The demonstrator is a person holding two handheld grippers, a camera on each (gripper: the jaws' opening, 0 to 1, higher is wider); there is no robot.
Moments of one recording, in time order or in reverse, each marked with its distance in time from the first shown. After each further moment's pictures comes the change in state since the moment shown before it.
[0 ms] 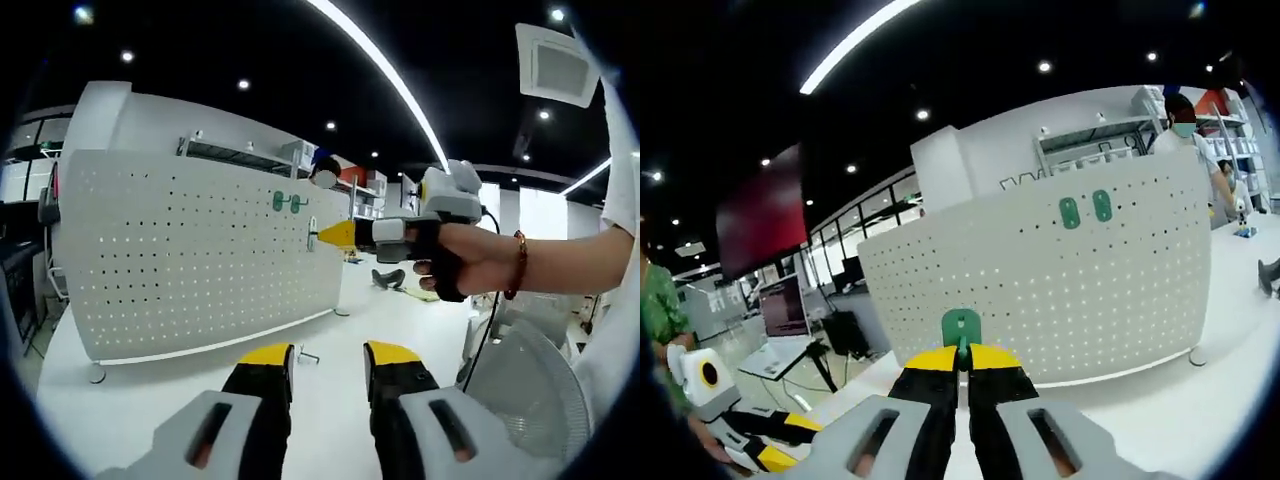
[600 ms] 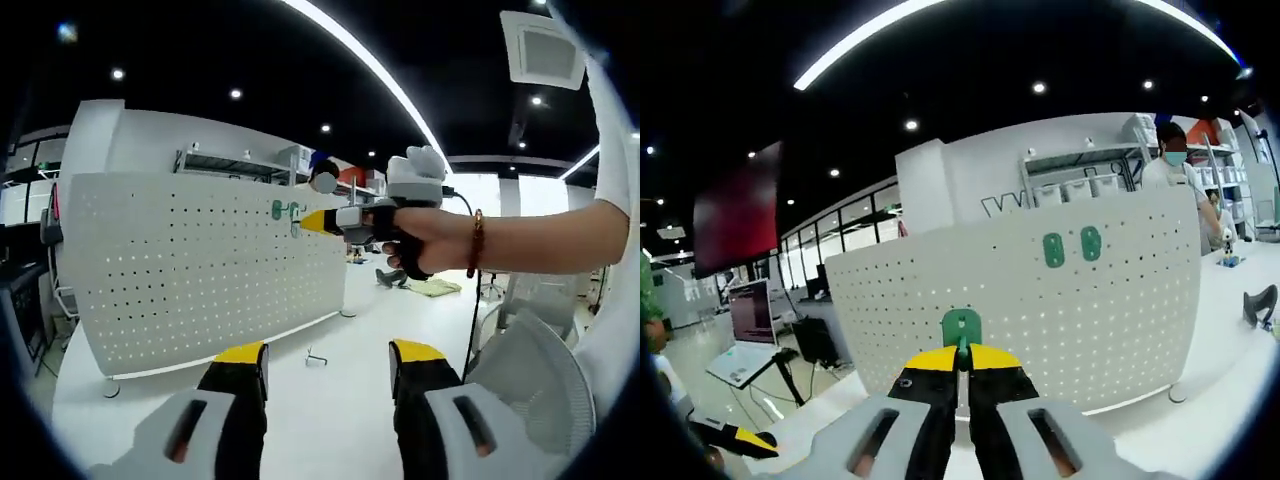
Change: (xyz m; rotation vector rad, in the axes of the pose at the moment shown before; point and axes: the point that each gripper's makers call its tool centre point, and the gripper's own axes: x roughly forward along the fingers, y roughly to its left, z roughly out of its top) left arm -0.008 -0.003 0.006 0.074 -0.005 0.010; right arm 0.034 -0.025 0.035 -0.075 -0.075 -0.108
